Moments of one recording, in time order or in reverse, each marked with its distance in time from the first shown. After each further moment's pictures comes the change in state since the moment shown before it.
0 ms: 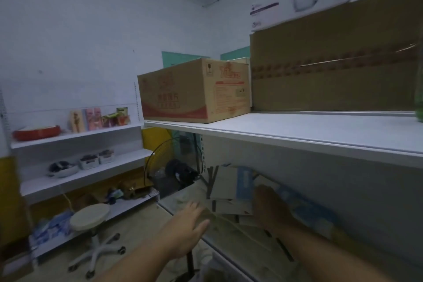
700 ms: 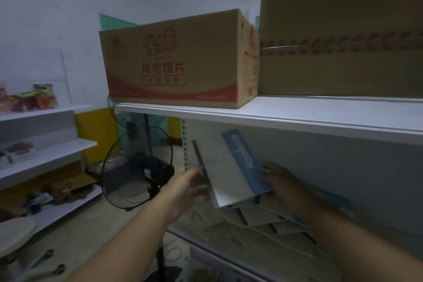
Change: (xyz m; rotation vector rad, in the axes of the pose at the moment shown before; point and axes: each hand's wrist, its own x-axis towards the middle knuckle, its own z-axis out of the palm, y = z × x) left_hand 0.136 -0.087 -0.053 -1.550 -0.197 -0.085; right_hand 0.082 -0.057 0.012 1.157 0.114 0.463
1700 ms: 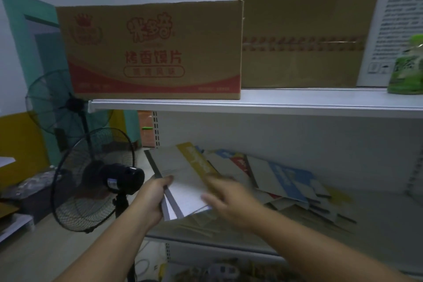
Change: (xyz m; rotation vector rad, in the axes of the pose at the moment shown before) left_hand 0.031 0.003 -0.078 0.011 -0.019 -0.101; right_hand -0.037 0.019 0.121 -1.034 0.030 -0.379
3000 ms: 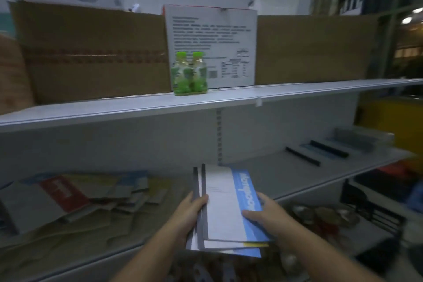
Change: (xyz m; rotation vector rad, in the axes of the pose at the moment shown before) left_hand -0.204 -0.193 0.390 0.416 -0.661 0.012; right_hand -0.408 0.220 -0.195 0.815 0.576 0.929
